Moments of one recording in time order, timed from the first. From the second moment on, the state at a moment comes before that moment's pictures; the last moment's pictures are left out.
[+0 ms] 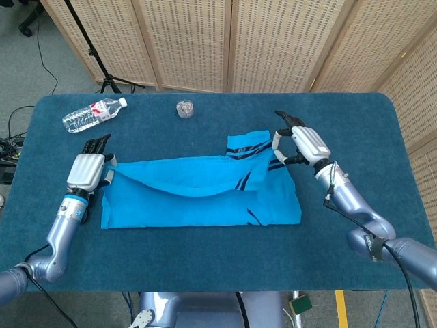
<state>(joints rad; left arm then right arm) -0.62 -1.46 -0.24 -1.29 1.08 0.99 0.20 0.87 -1.30 0.27 -1.25 -1.26 0.75 0.55</state>
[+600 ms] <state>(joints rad) -0.69 -1.58 -0.27 -1.07 0.93 0.91 0.32 1.00 -1.50 0.29 -0.87 -1.18 0.55 0.53</state>
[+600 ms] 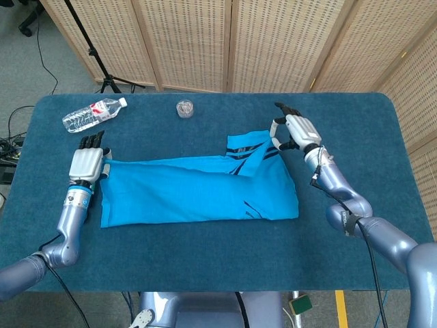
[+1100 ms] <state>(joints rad) -0.73 -1.68 -0.28 -0.90 0.85 0.83 0.34 1.09 -1.69 0.29 -0.54 -1.20 0.41 0.58</state>
